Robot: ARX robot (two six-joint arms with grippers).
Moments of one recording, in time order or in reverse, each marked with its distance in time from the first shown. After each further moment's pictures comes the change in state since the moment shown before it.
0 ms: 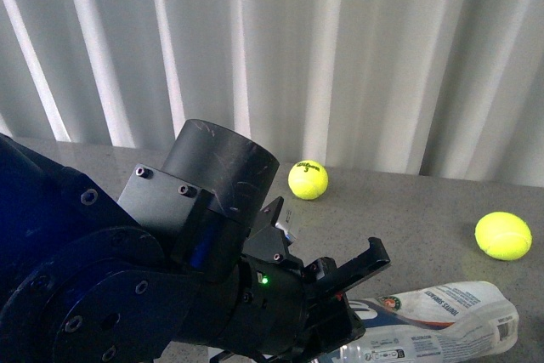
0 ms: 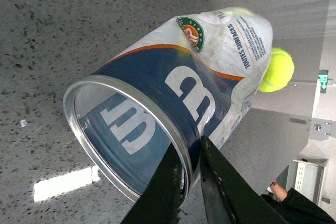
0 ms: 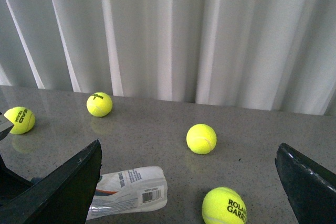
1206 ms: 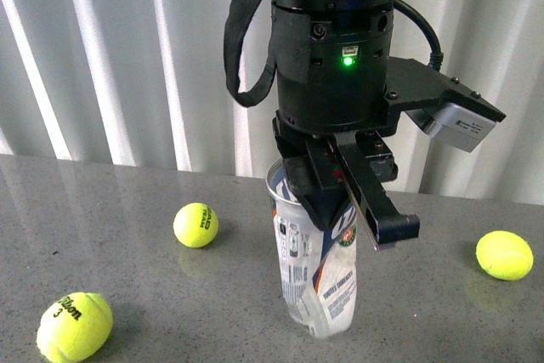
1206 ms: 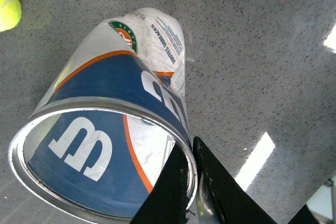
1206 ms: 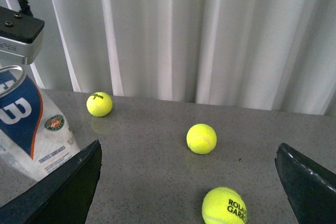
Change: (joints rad) left arm -0.113 0.058 1.019 -1.502 -0.529 1.563; right arm 0.000 0.000 0.000 0.000 0.000 0.000
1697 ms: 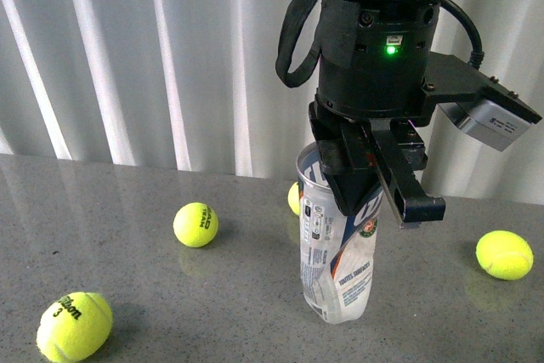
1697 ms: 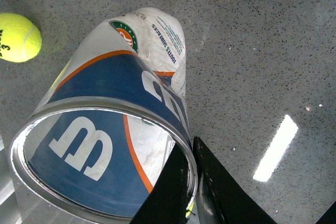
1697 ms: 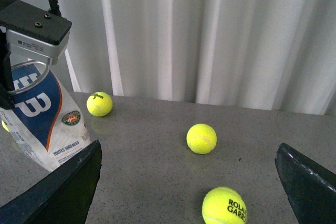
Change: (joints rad) left arm -0.032 0.123 0.204 -0.100 -0.043 0.078; right arm 0.000 0.000 0.000 0.000 0.000 0.000
